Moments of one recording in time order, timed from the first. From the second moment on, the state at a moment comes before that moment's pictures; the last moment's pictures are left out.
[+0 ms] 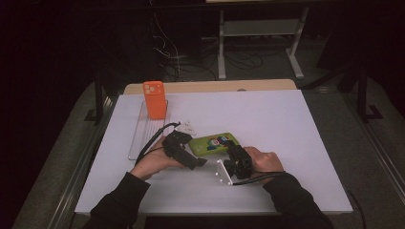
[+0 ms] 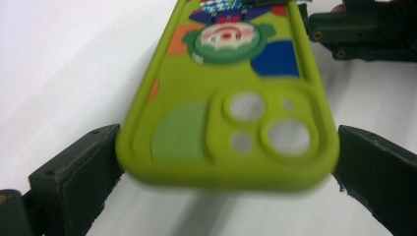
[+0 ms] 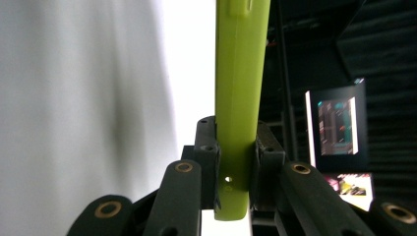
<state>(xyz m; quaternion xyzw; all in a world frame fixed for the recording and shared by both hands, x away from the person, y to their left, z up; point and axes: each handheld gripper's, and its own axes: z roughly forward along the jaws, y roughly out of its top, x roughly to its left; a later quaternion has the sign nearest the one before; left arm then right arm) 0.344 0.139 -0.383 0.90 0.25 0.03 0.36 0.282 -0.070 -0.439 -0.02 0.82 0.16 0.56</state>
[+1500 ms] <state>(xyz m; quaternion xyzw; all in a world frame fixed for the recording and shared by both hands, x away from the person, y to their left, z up) 0.358 0.149 -0.369 0.85 0.31 0.05 0.43 0.320 -0.107 -0.408 0.38 0.80 0.44 0.17</state>
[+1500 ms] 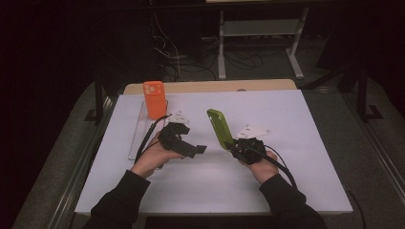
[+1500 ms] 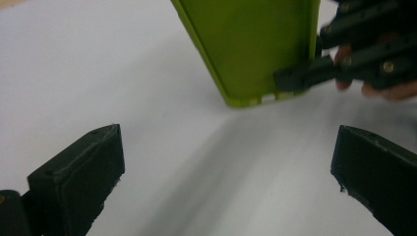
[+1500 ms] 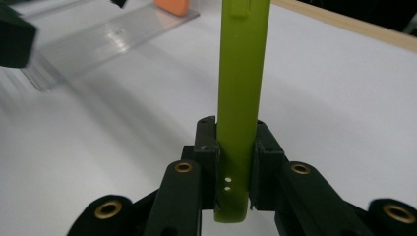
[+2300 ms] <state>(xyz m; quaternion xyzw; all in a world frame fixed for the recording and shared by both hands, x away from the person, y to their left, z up) 0.386 0.098 -0.358 0.80 0.33 0.04 0.50 0.316 -0.098 -0.407 0.39 0.78 0.47 0.14</state>
